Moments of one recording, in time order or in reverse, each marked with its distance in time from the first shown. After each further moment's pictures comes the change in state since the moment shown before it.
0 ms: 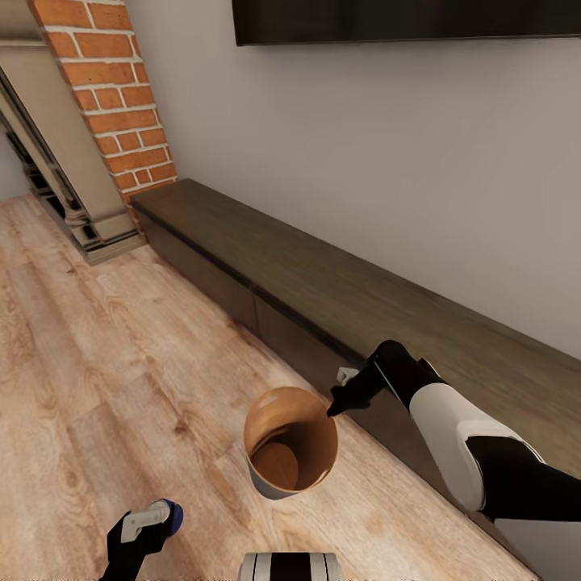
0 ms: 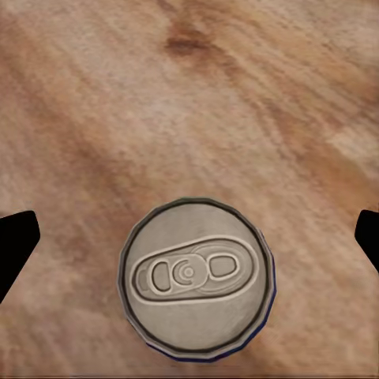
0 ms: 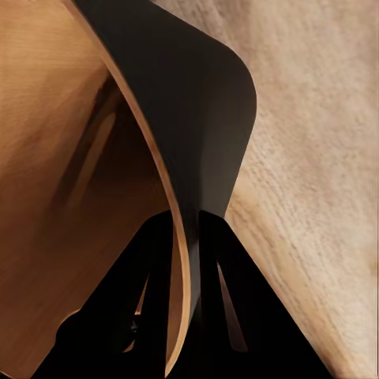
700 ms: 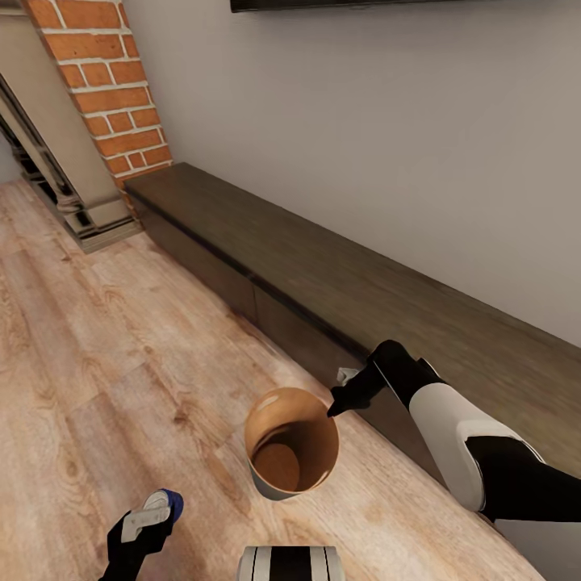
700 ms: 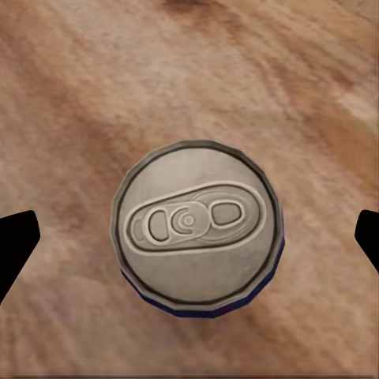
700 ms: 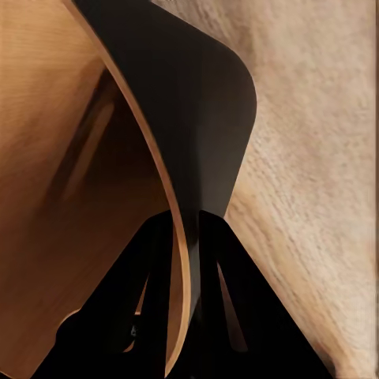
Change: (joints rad) left arm 0.000 0.000 -0.001 -0.002 -0.003 0.003 0.001; right arm 0.000 0.000 0.012 -0.001 0.002 -0.003 0.000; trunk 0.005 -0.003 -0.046
